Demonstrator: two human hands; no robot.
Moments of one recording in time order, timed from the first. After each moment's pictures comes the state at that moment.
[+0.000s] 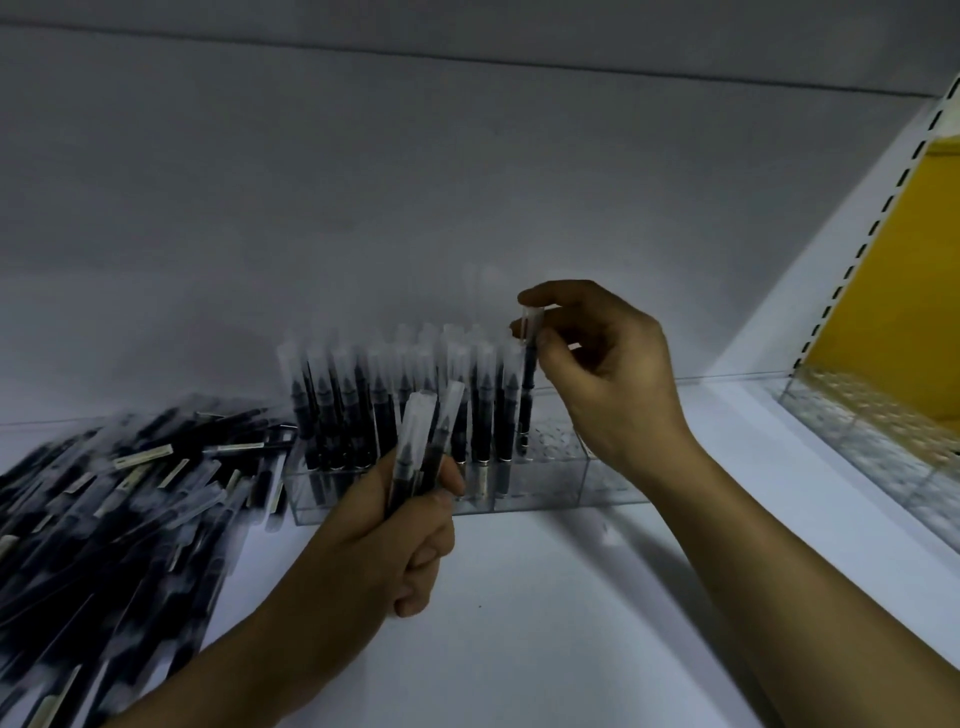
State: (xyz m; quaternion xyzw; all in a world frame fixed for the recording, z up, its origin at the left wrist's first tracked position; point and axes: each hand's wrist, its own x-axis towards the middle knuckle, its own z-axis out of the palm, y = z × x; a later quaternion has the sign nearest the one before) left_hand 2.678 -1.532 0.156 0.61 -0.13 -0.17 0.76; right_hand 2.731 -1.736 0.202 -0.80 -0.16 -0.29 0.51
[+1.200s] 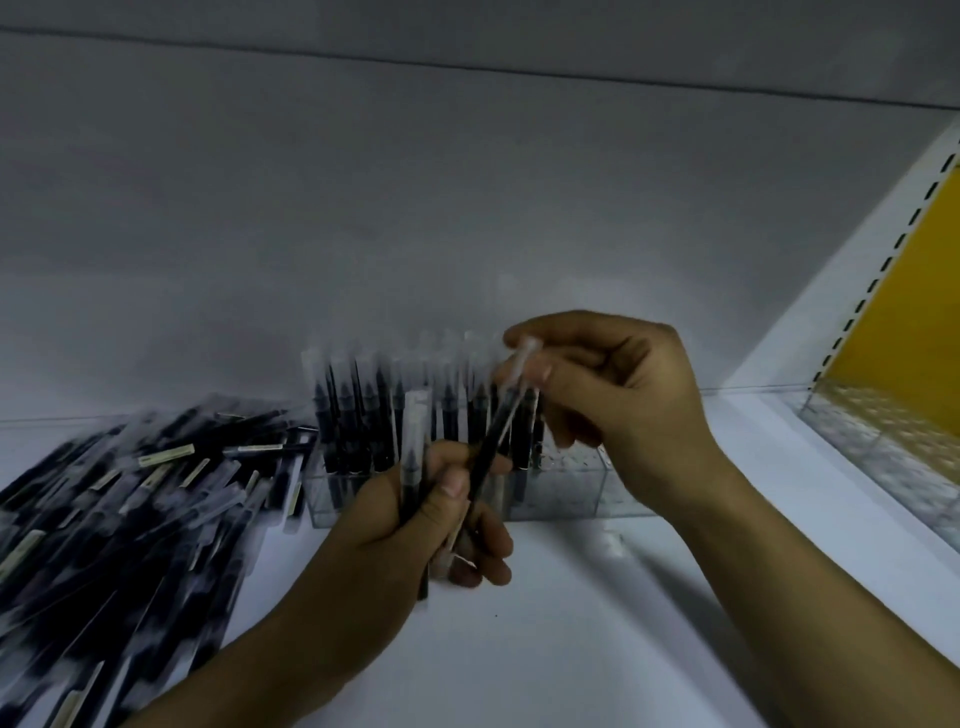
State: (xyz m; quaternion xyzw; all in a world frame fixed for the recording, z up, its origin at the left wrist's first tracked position) left_hand 2.679 -1.530 0.153 0.65 -0.20 -0.10 0.72; right_hand 2.709 -1.725 0.214 -0.68 -0.25 -0.15 0.67
